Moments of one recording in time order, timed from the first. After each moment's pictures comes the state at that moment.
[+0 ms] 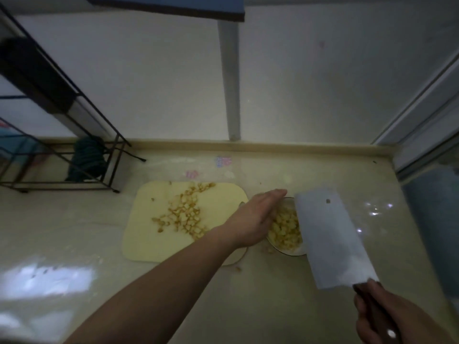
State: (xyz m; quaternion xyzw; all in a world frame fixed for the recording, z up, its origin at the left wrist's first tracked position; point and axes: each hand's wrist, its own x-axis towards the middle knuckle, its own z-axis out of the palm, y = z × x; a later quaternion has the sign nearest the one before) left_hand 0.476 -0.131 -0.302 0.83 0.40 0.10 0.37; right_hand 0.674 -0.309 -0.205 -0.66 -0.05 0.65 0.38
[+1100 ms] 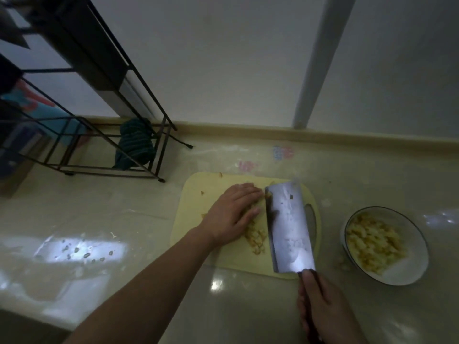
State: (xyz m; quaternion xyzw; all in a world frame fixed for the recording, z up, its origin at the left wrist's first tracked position) left_hand 0.301 -0.090 -0.384 0.84 0.43 0.22 0.25; right_hand 0.506 -0.246 -0.311 -0.73 -0.30 0.54 0.28
